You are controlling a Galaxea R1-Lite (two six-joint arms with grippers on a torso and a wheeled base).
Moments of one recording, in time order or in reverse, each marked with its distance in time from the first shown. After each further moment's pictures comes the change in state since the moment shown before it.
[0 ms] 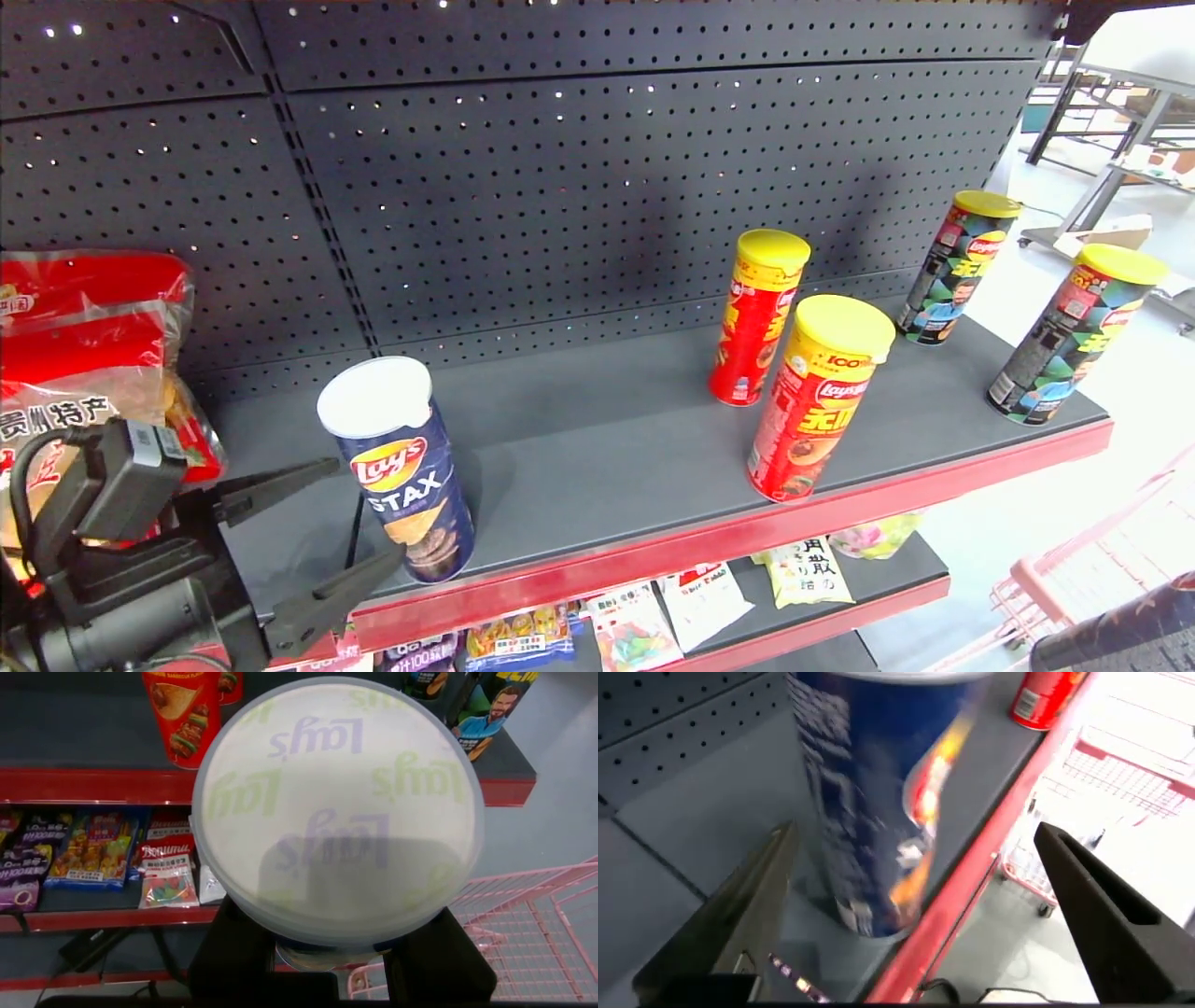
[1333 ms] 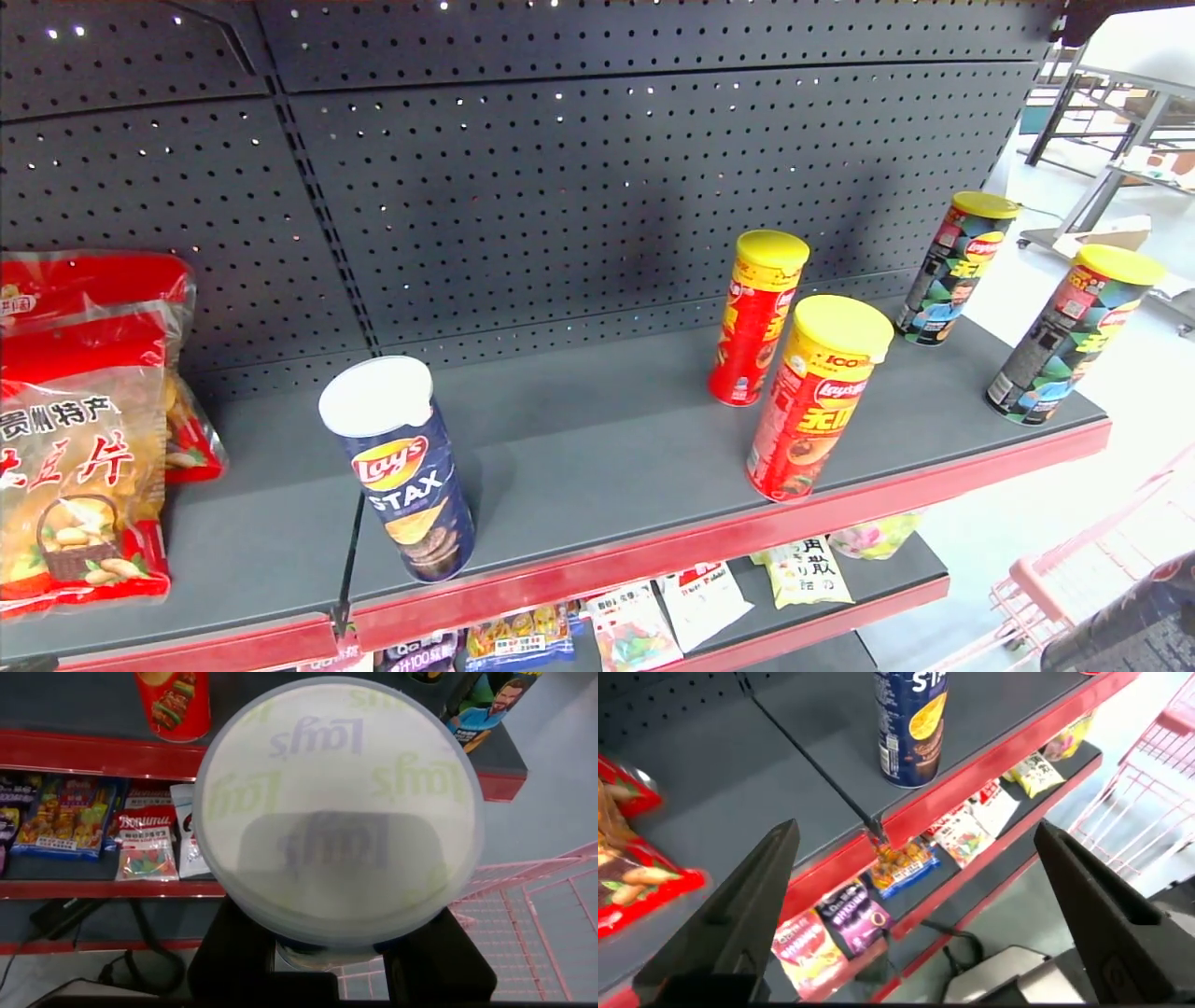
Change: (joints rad) left arm 0.162 -0.915 -0.230 1.210 0.129 0.085; right arm -0.032 0.102 -0.036 0.017 0.009 -0.079
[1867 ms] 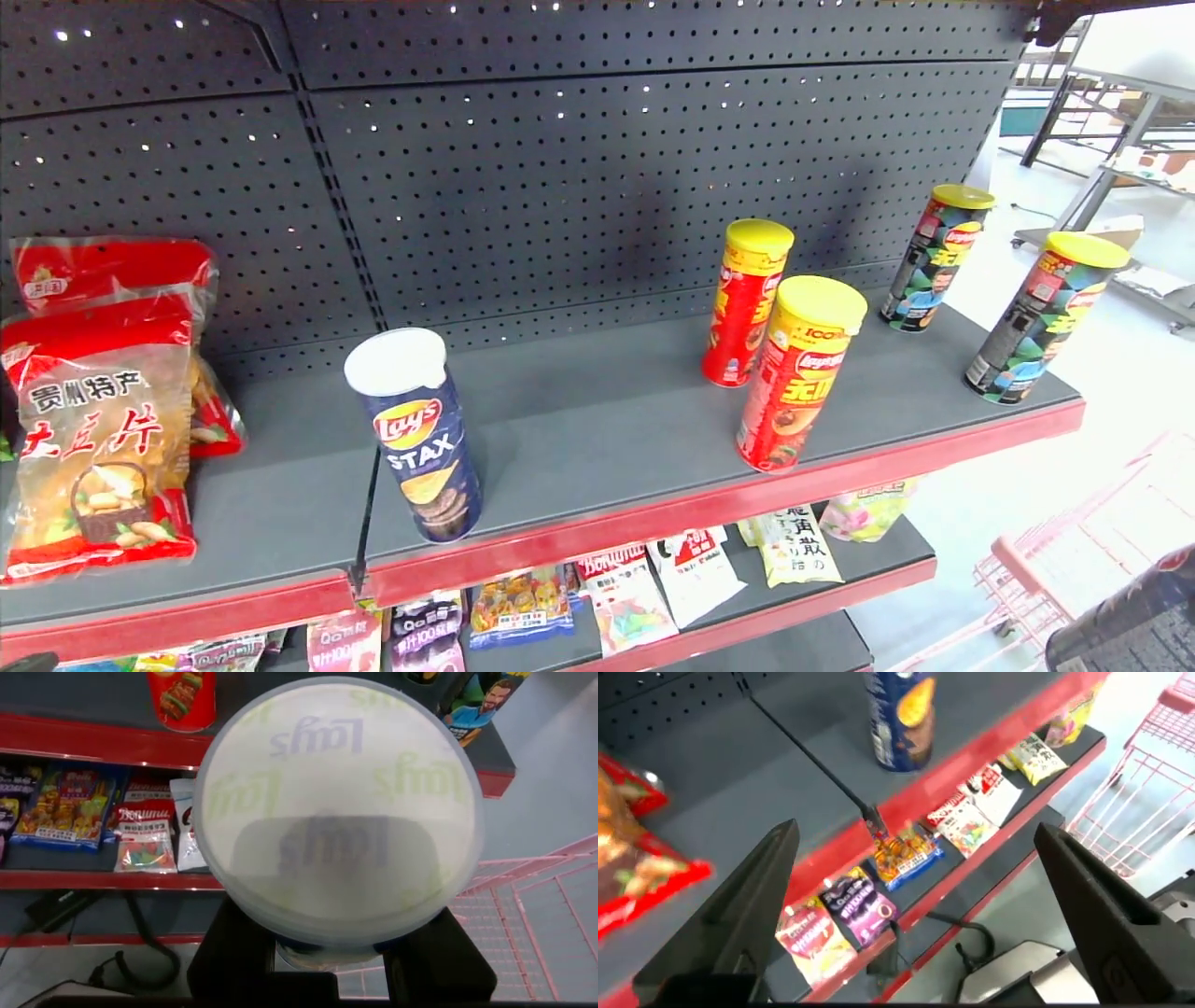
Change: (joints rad) left arm -0.002 0.005 -0.003 -0.002 -0.001 0.024; right arm -0.001 0.006 -0.020 -0.003 0.000 -0.025
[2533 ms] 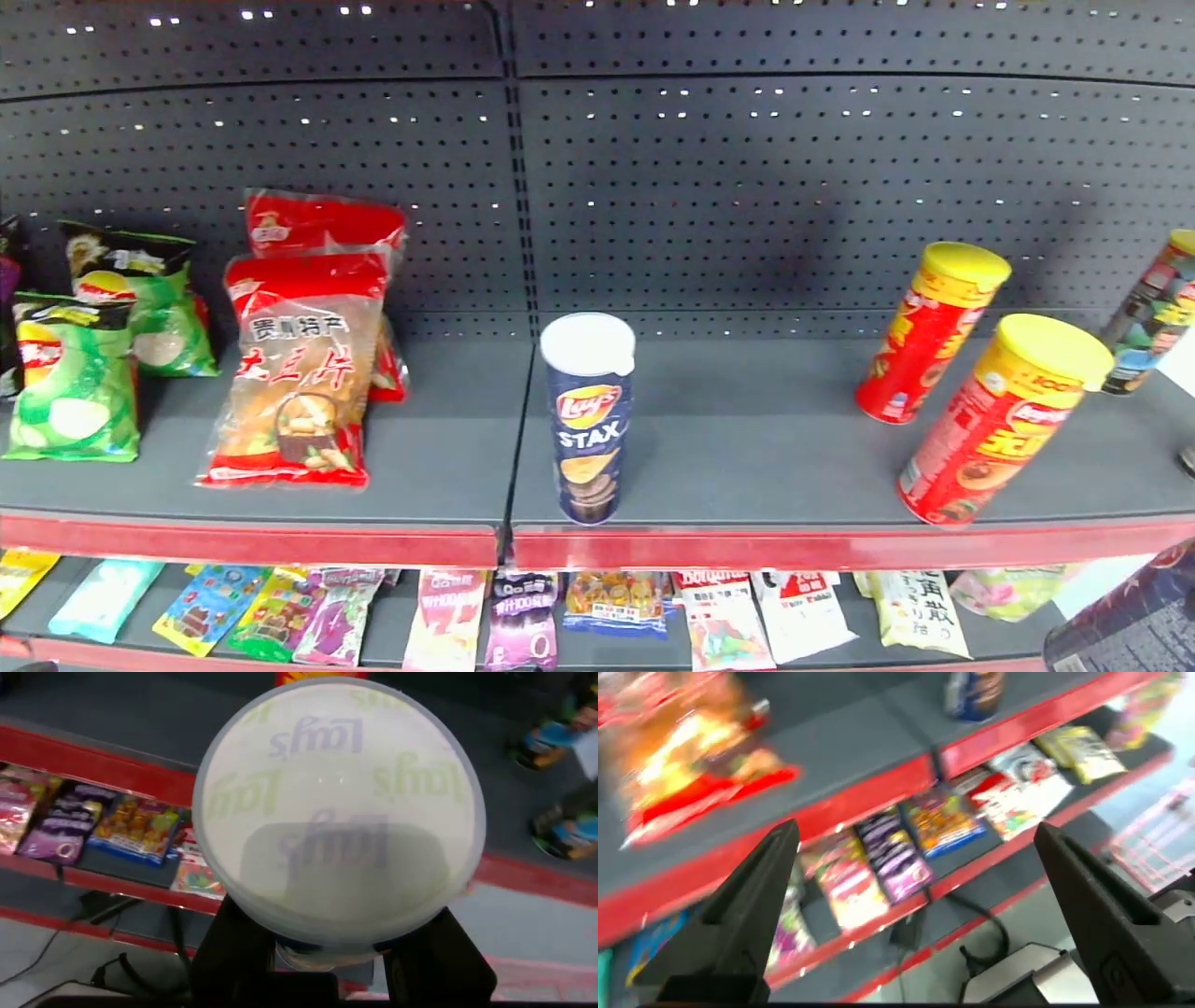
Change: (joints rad) left arm 0.000 -0.033 0.018 0.001 0.001 0.003; right arm 0.001 0.014 -0.009 0.001 0.013 -0.003
